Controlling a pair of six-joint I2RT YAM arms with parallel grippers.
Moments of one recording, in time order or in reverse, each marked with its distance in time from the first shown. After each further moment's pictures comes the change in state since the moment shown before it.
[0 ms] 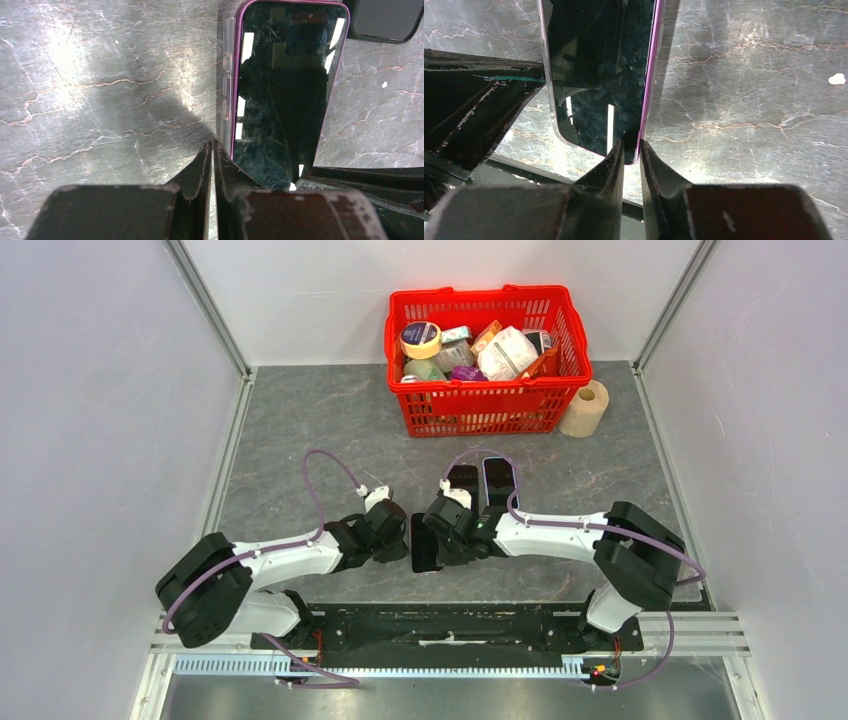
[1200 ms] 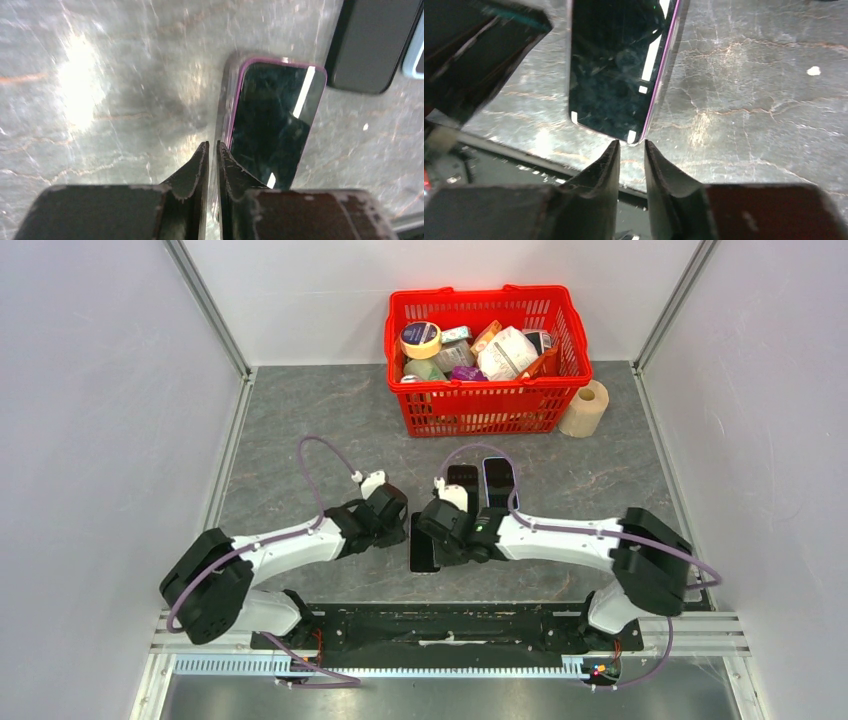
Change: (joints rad) left arm 0.040 0.015 0.094 -0.091 -0.068 0.001; right arm 0.064 -0.001 0.074 -0.094 0.092 -0.010
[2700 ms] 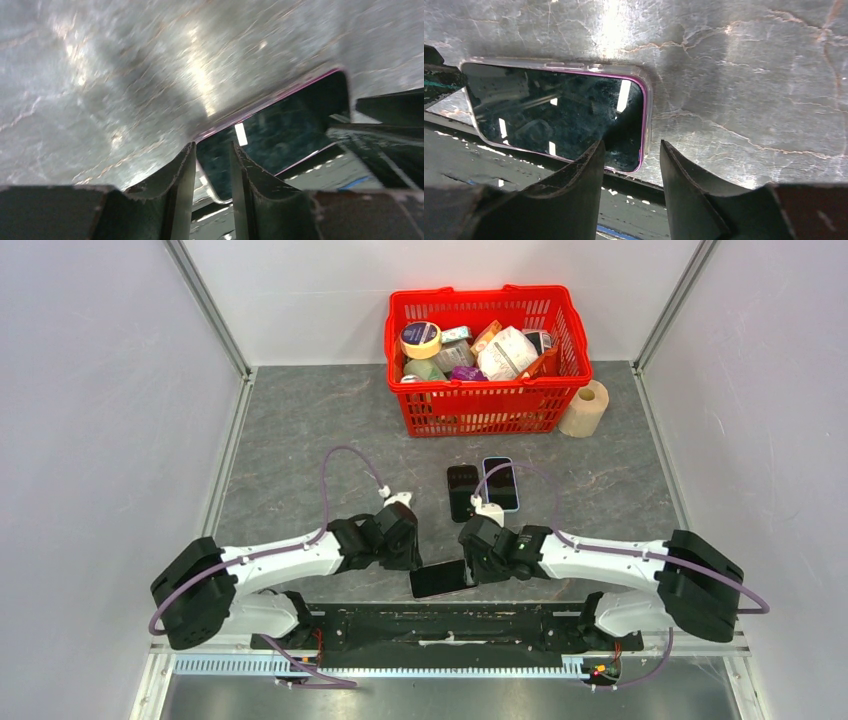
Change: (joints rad) left arm -0.144 -0.050 0.040 -0.076 0.163 0.130; right arm -0.056 -0.308 -0.325 0.024 -0.059 -0.029
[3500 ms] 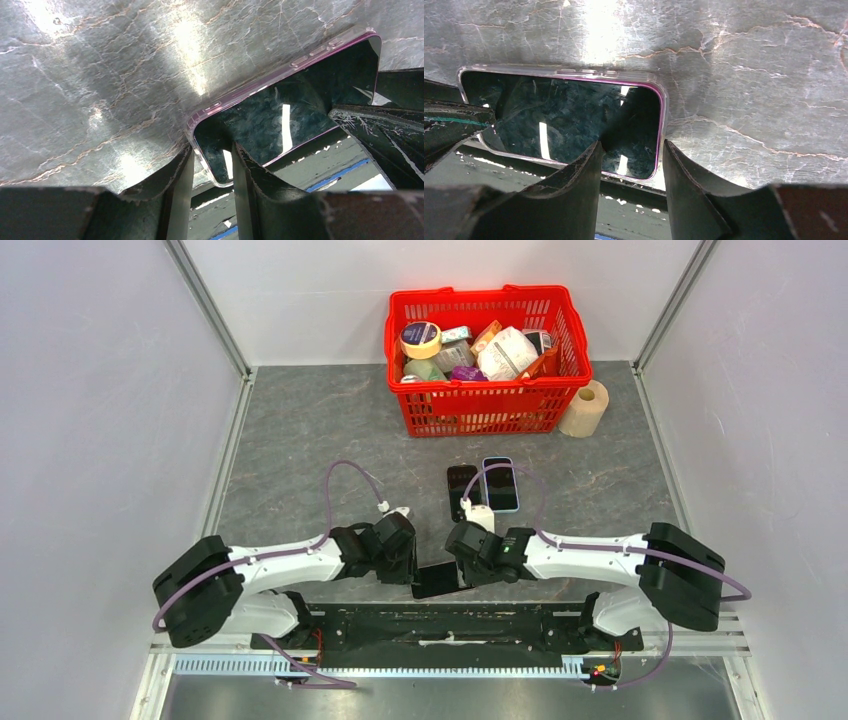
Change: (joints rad) left arm -0.019 0.006 -0.119 0.036 0.106 -0.074; right arm 0.076 0.122 0.054 0.000 0.051 0.036
